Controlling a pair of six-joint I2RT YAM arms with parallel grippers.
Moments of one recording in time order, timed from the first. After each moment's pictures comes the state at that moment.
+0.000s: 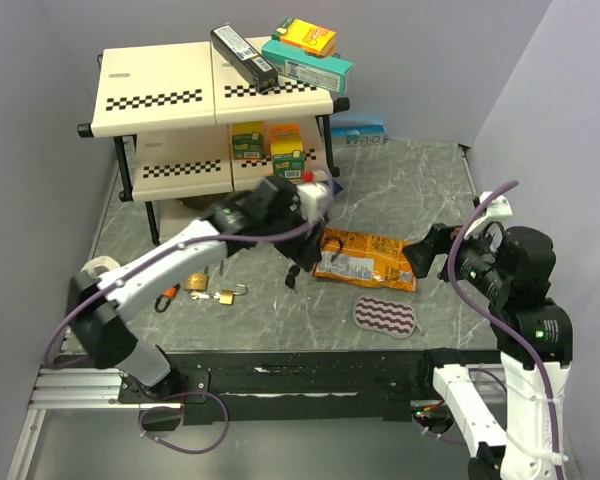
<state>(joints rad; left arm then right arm) -0.86 1.56 1.44 -0.67 0.24 -0.13 0.01 0.69 1.27 -1.01 -0.34 0.17</state>
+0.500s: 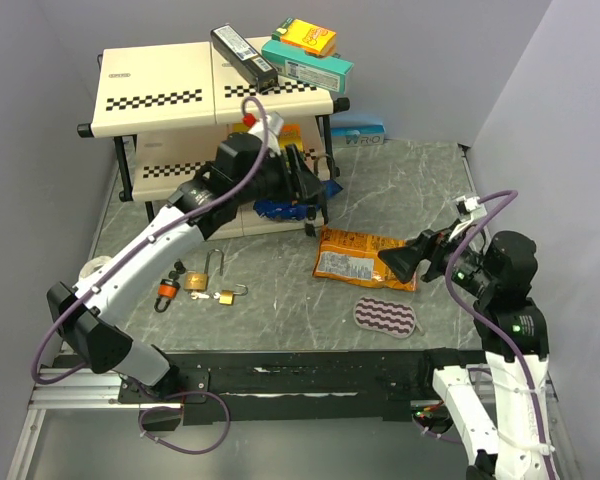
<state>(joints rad) -0.72 1.48 1.58 -0.44 0.13 -0.69 0.01 0.60 1.03 -0.71 -0.64 0.29</state>
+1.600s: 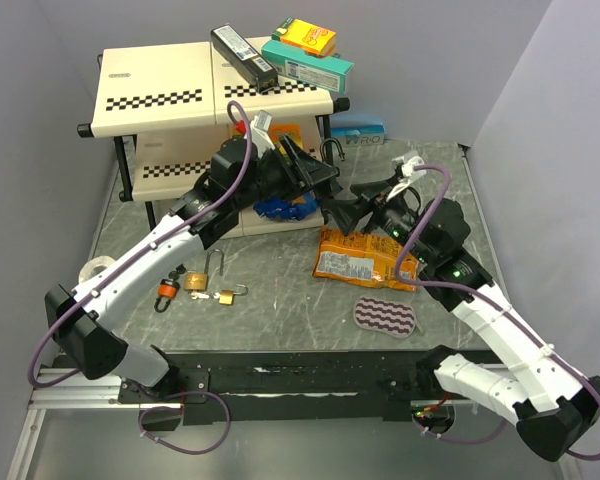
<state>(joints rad) -0.72 1.44 1.48 -0.16 0.15 -1.07 0.55 0.91 0.95 0.03 -0.19 0.27</state>
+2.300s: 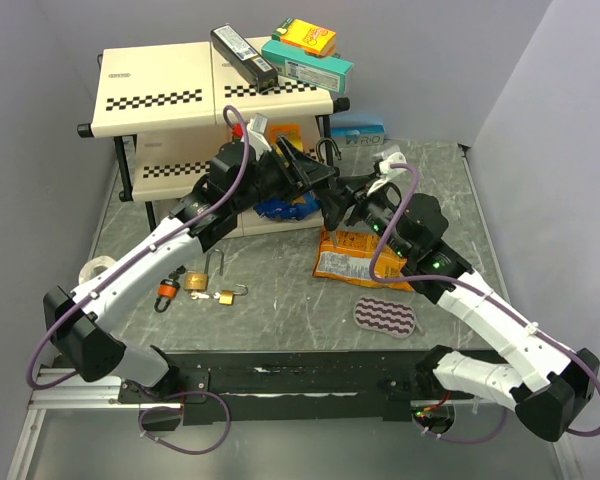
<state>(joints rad) -0.72 1.43 1.45 -0.13 0.13 -1.10 0.64 1.02 0.98 0.15 -0.01 0.17</state>
